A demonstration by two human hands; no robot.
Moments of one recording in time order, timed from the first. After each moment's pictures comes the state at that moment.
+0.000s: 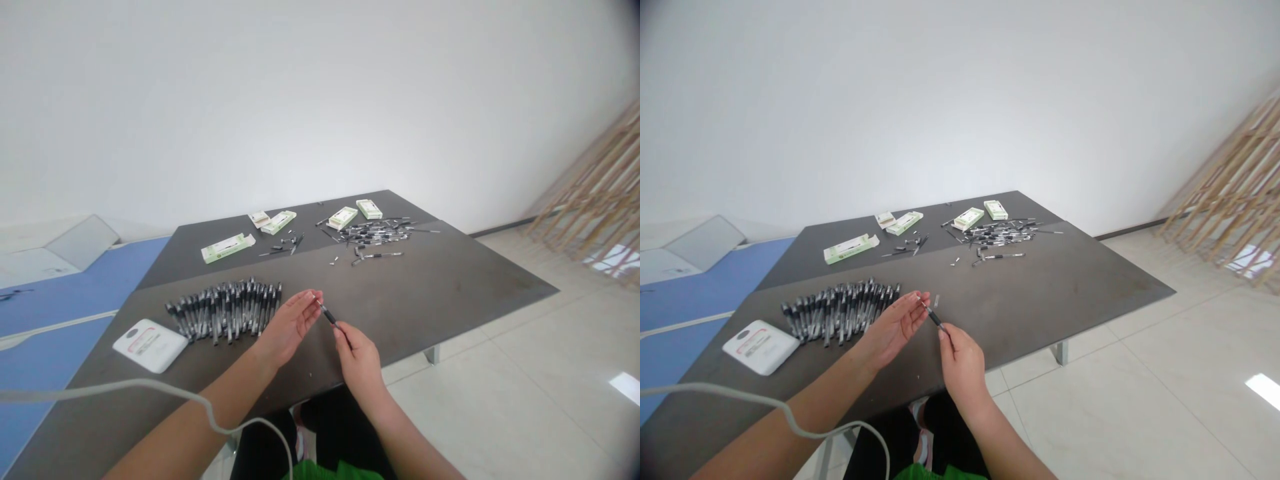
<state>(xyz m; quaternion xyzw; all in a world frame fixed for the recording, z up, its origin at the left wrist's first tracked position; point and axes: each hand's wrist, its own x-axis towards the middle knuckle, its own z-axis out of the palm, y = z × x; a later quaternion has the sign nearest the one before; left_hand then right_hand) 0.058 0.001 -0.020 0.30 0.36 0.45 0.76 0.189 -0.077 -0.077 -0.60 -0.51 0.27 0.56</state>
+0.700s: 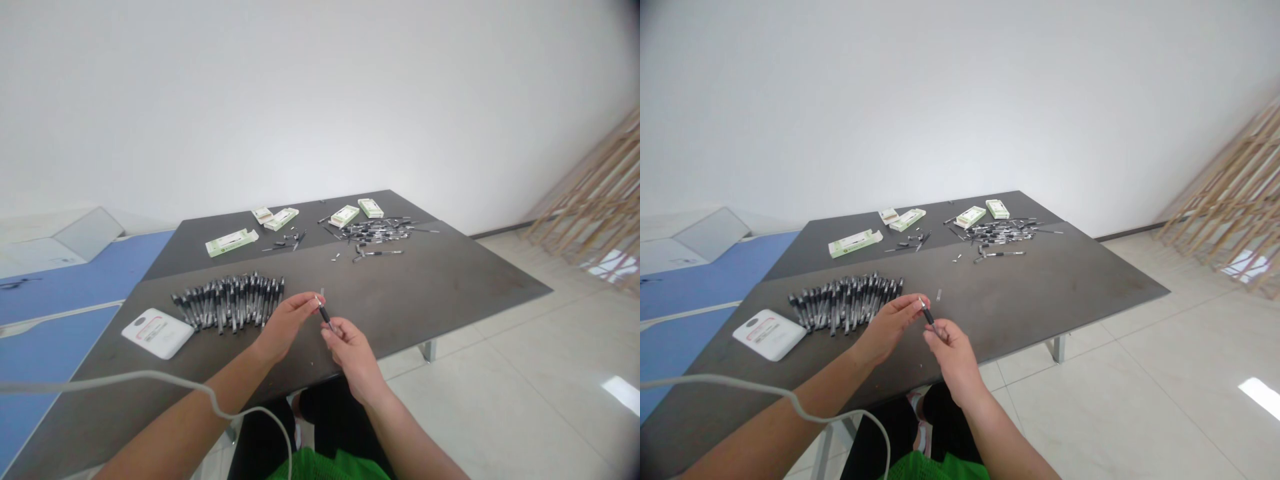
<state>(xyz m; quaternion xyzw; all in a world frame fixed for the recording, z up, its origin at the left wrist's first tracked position) 0.047 -0.012 -0.020 0.49 0.39 0.42 0.66 0.174 -0.085 -0.051 -0.36 -0.27 0.66 0.60</state>
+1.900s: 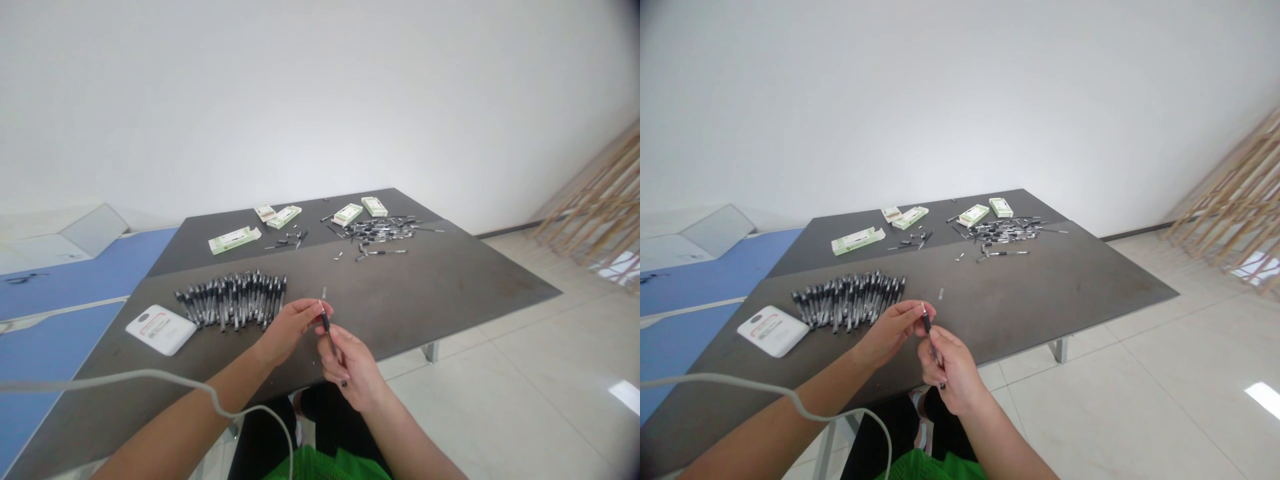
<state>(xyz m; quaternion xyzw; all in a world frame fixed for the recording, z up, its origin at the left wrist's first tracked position) 0.046 -0.019 -0.019 0.50 0.37 0.37 0.69 0.165 -0.089 -0.050 -0.27 -0.25 0.74 0.56</state>
